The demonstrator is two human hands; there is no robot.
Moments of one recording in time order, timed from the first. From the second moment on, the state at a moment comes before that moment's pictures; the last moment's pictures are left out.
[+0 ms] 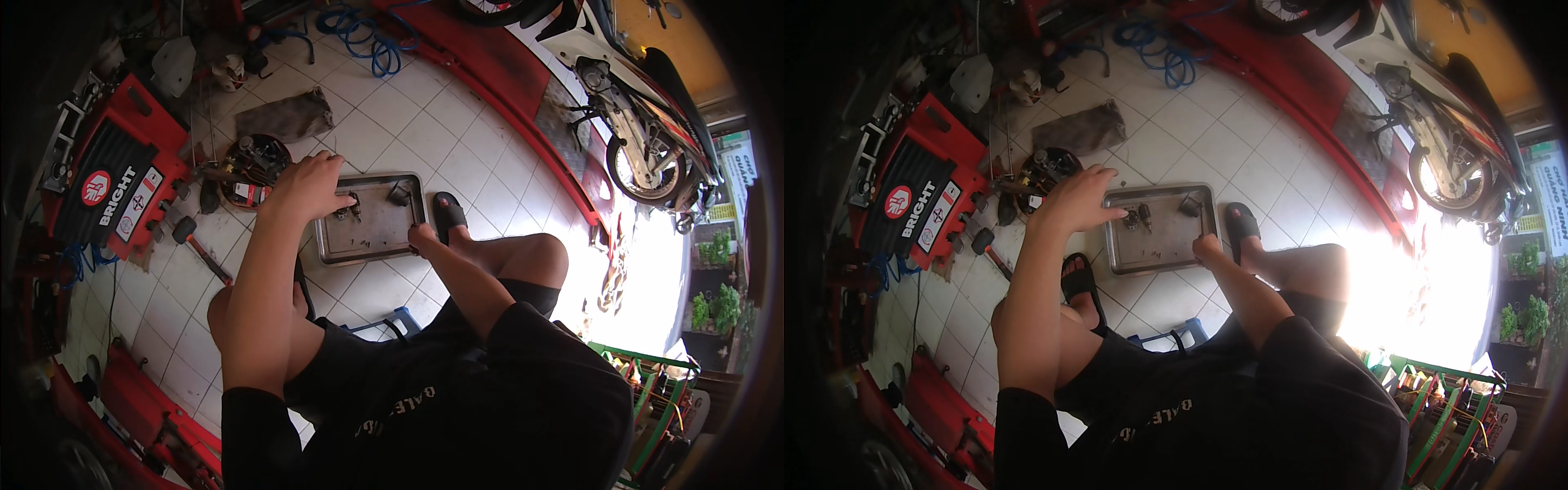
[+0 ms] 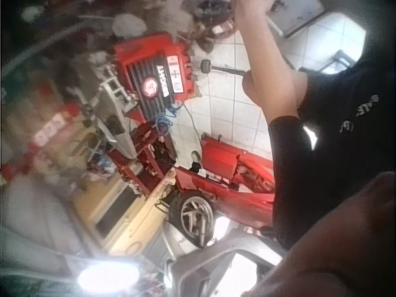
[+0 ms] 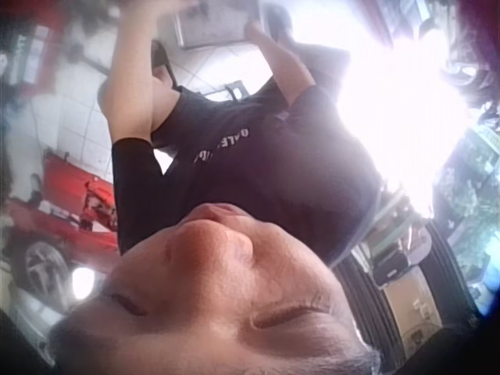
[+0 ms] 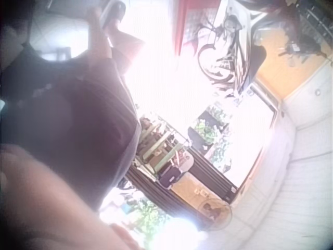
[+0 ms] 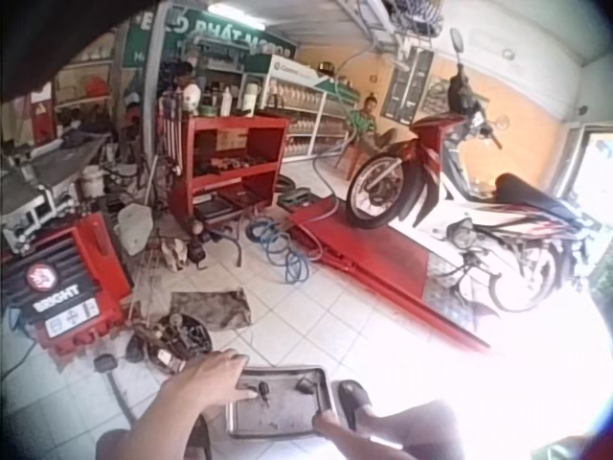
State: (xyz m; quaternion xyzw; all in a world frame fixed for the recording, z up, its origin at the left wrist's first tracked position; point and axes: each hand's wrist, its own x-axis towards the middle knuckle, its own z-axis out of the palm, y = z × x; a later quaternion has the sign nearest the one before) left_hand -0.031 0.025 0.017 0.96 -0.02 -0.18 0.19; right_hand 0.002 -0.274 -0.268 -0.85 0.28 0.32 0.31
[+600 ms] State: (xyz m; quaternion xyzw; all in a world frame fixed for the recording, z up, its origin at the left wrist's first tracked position) left_hand -0.024 0.024 0.008 0.97 -0.03 -0.18 0.18; right_hand -0.045 -0.303 -0.291 -0.94 -0.11 0.26 0.19
